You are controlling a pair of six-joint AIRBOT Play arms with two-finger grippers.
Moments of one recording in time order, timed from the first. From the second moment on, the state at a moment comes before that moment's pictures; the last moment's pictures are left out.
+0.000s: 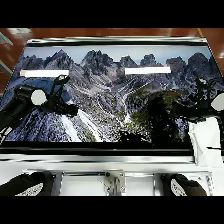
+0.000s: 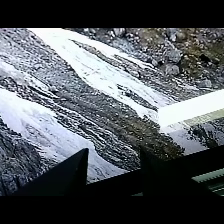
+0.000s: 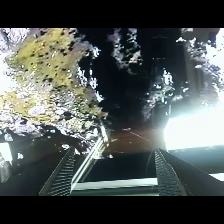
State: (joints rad) left arm -0.35 -1.19 1.11 1.45 -1.16 -1.60; right arm -0.13 -0.98 0.98 -1.41 1.27 1.58
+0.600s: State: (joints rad) left arm -0.35 -1.20 1.11 1.44 -1.12 -1.61; right arm -0.13 -0.98 0.98 -1.33 1.23 1.58
